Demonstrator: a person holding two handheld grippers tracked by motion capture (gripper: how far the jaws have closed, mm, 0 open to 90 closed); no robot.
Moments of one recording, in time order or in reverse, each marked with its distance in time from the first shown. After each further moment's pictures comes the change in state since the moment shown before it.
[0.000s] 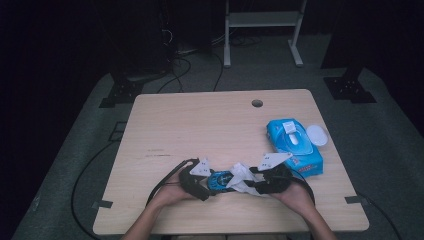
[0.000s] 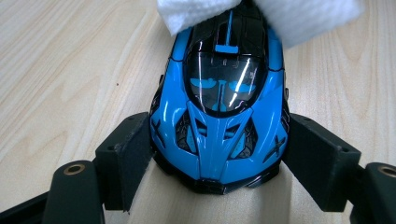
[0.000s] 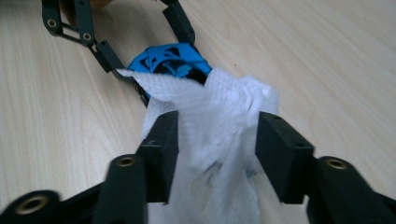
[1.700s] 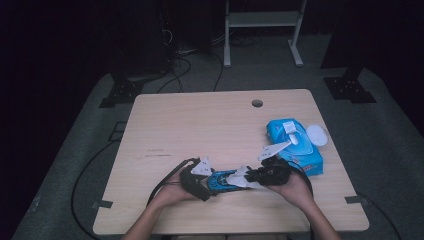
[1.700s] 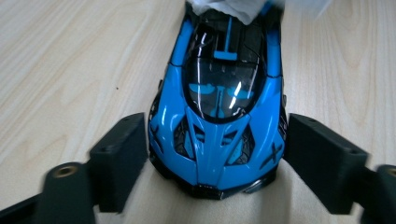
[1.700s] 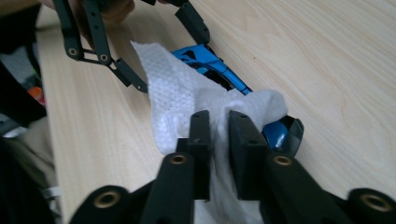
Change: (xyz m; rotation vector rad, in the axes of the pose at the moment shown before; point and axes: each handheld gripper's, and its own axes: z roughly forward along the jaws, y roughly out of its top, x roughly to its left) left arm -0.001 0.003 0.000 0.010 0.008 -0.003; right arm -0.015 0.012 0.003 0.066 0.142 0.148
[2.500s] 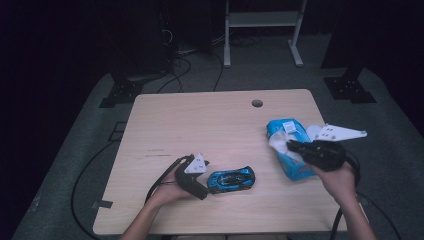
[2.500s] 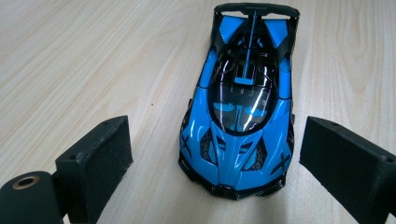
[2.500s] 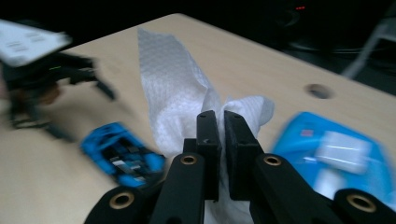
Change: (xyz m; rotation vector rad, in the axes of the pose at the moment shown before) left arm 0.000 0.004 -0.018 -0.079 0.080 -0.012; right arm -0.011 -0.011 -0.125 -0.337 -0.293 0.043
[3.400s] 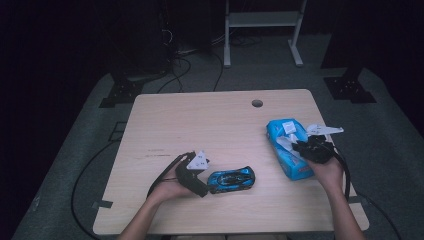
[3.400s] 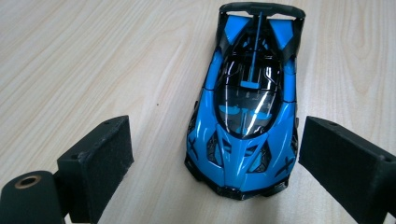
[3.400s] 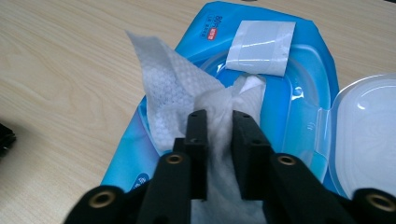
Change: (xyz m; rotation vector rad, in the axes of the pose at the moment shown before) left arm 0.005 0.009 -0.003 0.034 0.000 -0.007; right arm -0.078 -0.058 0.060 0.211 -0.266 0.150
